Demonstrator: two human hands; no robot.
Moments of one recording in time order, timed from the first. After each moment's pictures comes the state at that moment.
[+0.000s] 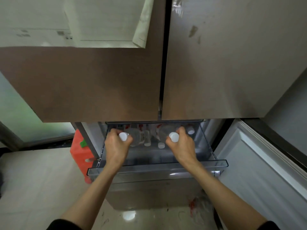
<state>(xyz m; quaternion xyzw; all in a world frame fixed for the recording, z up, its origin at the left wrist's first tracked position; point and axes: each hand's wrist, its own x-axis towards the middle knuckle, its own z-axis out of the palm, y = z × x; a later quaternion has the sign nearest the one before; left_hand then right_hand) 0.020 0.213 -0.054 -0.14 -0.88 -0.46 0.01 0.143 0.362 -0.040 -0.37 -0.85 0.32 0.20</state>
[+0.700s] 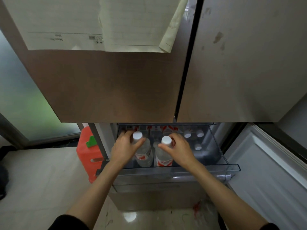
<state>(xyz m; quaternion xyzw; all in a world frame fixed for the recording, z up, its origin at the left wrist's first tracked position) -0.007 0.190 -0.057 -0.27 -0.90 -0.35 -0.03 0.119 0.339 -0.051 -0.27 -0.87 0.38 0.13</state>
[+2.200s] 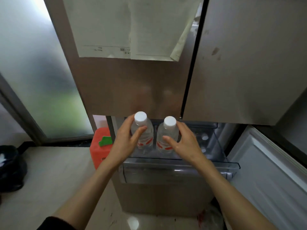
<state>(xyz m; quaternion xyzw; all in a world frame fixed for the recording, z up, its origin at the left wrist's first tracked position) 0.047 0.135 0.017 -0.35 -0.77 -0.53 0.01 0.155 0.295 0.015 -0.14 -0.88 0.39 0.24</state>
